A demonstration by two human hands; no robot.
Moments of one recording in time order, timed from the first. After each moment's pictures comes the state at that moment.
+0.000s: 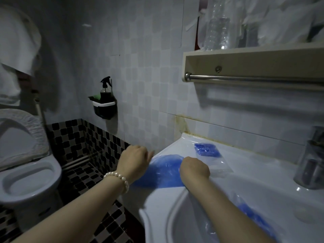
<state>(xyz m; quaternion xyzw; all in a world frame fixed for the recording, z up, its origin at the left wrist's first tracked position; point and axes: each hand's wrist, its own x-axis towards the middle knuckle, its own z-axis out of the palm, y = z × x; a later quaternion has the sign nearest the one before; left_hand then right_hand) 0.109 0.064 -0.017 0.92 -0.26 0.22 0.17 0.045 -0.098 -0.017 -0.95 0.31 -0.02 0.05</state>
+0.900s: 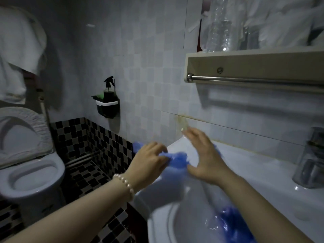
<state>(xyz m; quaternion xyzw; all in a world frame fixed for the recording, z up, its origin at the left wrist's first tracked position) 0.078 0.060 -0.012 0.77 -0.50 0.37 0.13 -0.003 -0.135 0.003 -0.92 -0.13 -0.32 0.21</state>
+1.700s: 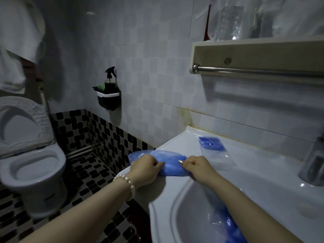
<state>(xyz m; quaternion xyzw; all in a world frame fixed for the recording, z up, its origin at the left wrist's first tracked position) 0.082 0.056 -0.042 0.94 -0.23 0.03 0.26 0.026 -0.123 -0.049 -0.89 0.08 -0.11 0.44</state>
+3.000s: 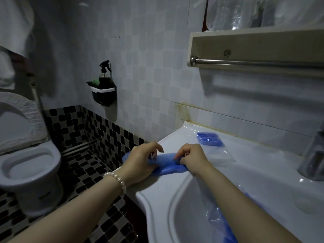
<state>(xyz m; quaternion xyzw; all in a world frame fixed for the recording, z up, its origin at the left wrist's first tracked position) 0.099 0.072 -0.046 0.83 -0.41 0.15 0.34 0.041 -0.112 -0.038 -0.86 0.10 -0.15 0.49</state>
